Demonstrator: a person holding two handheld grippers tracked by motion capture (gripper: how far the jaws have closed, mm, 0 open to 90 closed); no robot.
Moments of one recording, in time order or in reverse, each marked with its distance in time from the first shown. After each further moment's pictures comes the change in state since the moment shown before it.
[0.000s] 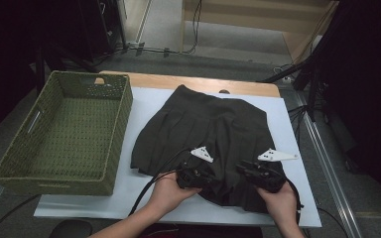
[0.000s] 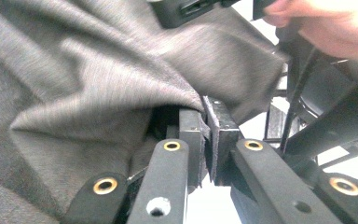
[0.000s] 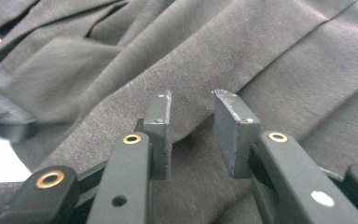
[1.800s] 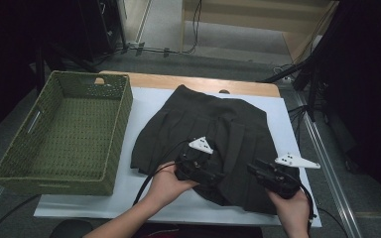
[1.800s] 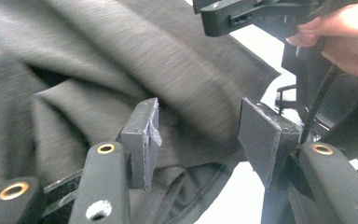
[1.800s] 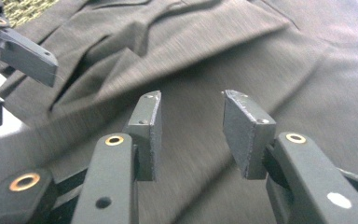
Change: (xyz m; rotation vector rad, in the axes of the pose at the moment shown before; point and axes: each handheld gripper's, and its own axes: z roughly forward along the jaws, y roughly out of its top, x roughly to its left) left arm 0.017 0.016 -0.017 -0.067 0.048 0.024; right arm 0.000 0.000 -0.031 -0.101 -0.064 0.066
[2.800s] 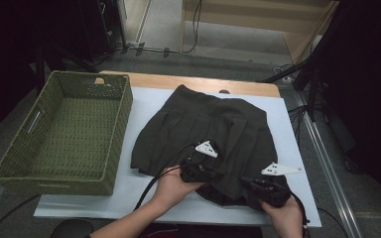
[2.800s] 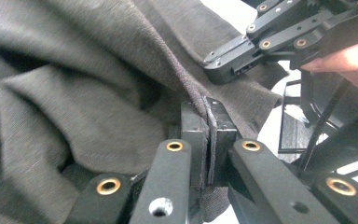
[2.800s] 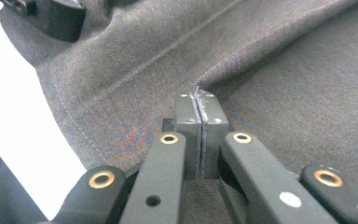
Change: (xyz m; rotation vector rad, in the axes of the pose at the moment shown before) left arm -0.015 -0.001 0.023 0.035 0.001 0.017; right arm 0.009 -0.033 0.010 0.169 0.099 -0.049
